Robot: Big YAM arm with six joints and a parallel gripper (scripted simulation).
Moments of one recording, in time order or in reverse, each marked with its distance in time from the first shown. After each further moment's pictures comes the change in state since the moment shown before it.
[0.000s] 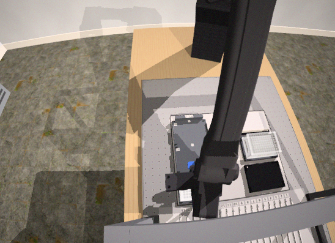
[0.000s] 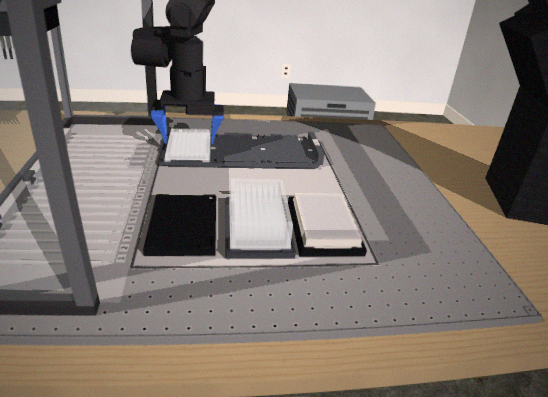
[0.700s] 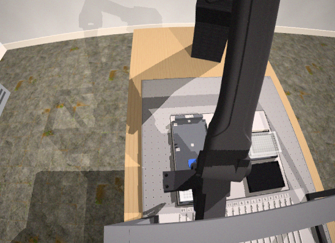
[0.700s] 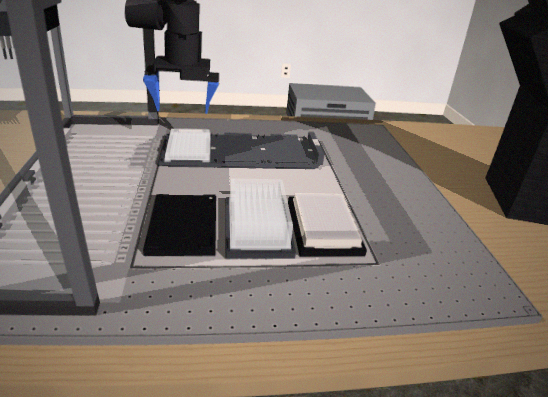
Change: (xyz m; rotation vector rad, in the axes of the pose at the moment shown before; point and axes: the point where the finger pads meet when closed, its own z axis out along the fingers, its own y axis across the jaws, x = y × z) arm -0.006 0.012 -0.065 -0.028 -0.007 0.002
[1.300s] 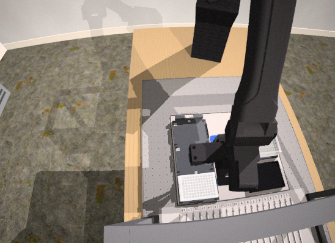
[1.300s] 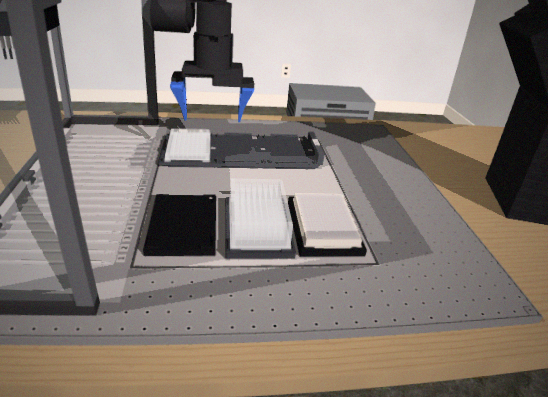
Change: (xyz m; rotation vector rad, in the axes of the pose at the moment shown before) arm 0.068 -0.060 -0.013 0.030 0.008 0.009
